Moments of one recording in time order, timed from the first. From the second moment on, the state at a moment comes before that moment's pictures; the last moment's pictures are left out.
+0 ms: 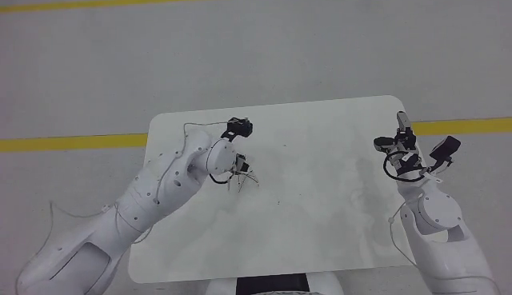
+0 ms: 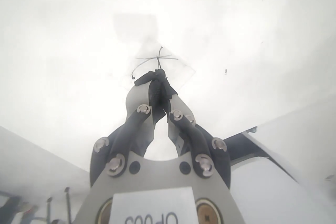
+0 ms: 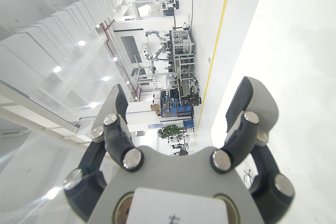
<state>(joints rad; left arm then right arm) 0.84 -1.10 -0.69 -1.57 0.68 0.34 -1.24 -1.73 -1.15 1.60 -1.80 0.42 0.00 0.00</state>
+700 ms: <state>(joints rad) 1.02 -1.11 -1.00 -1.56 0.40 0.33 -1.15 -1.73 -1.15 1.60 -1.80 0.42 0.00 0.00</state>
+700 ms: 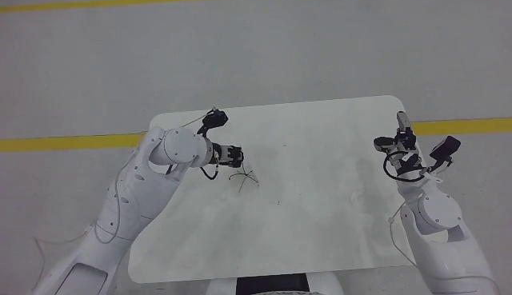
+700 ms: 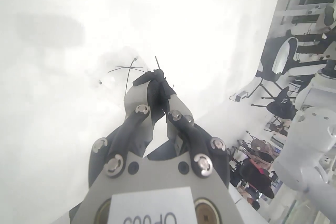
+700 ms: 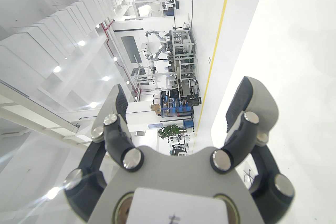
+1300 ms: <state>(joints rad) 1.12 -1.10 -1.33 -1.48 -0.13 0.34 -0.98 -1.73 -1.15 1.60 -1.80 0.42 0.00 0.00</state>
